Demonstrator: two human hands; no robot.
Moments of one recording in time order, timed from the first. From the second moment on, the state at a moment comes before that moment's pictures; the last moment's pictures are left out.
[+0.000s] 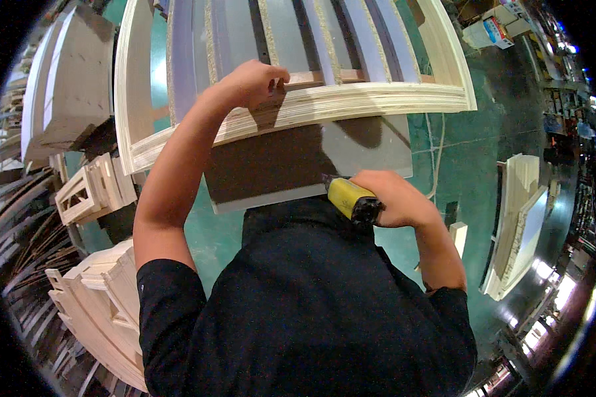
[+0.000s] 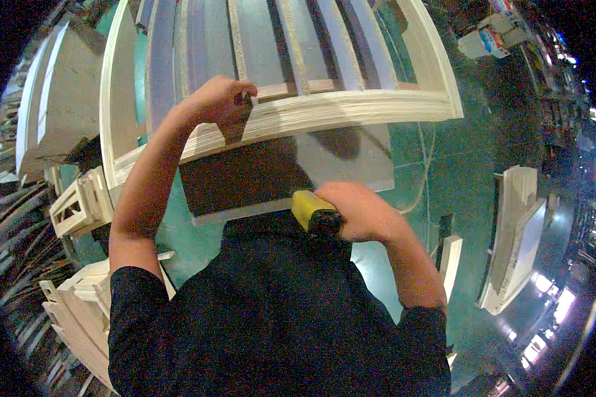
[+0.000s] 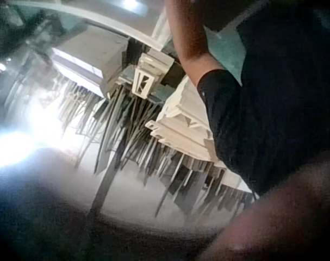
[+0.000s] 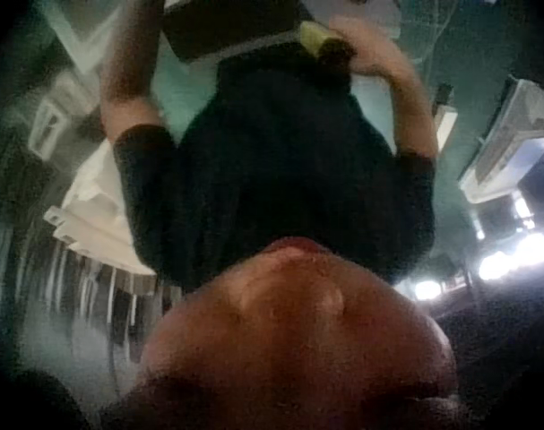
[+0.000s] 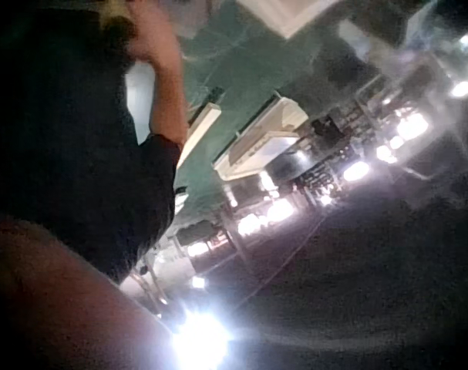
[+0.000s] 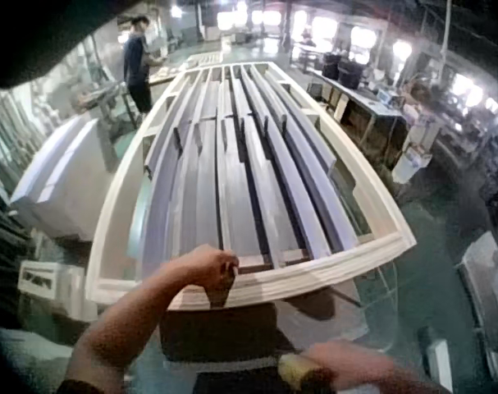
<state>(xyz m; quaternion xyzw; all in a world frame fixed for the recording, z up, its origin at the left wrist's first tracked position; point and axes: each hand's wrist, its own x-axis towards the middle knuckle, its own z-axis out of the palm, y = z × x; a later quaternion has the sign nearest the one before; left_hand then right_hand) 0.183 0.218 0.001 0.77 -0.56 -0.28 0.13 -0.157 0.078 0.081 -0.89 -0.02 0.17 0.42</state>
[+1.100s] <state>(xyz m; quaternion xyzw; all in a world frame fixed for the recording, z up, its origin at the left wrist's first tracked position) 0.133 0.106 0.031 0.78 -0.57 -0.23 0.06 -0.238 -0.031 0.059 -0.88 0.12 0.15 0.44</state>
